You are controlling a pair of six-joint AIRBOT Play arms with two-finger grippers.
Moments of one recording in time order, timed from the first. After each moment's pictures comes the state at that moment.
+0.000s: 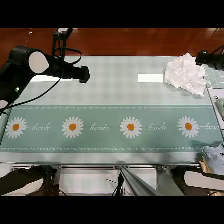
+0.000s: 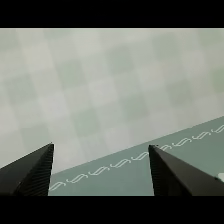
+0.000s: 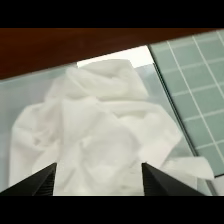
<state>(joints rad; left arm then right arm) -0.38 -1.29 1.33 1.47 -1.00 -1.63 -0.24 -1.45 1.29 -1.66 0.55 1.76</state>
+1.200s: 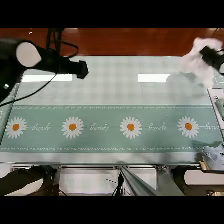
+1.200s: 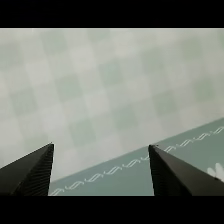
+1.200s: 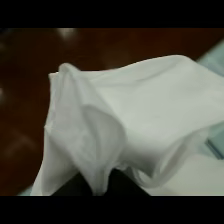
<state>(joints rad) -0.39 -1.25 1.45 1.47 -1.06 -1.63 -0.29 -1.48 1.29 -1.24 0.16 1.69</state>
